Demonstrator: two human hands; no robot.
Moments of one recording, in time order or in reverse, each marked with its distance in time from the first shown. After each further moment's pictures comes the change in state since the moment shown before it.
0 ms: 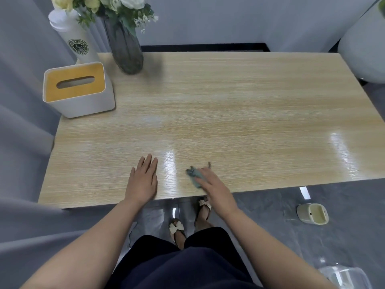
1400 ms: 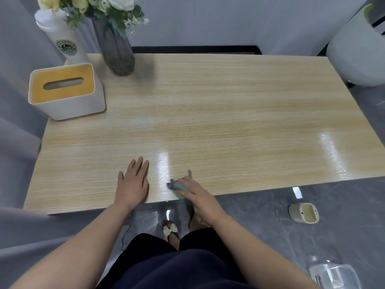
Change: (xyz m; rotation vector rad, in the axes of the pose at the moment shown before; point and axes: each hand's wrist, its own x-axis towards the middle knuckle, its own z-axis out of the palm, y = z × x) left_hand -0.001 0.003 -0.004 0.005 0.003 -0.036; right_hand -0.002 -0.004 0.017 0.058 -0.068 -0.151
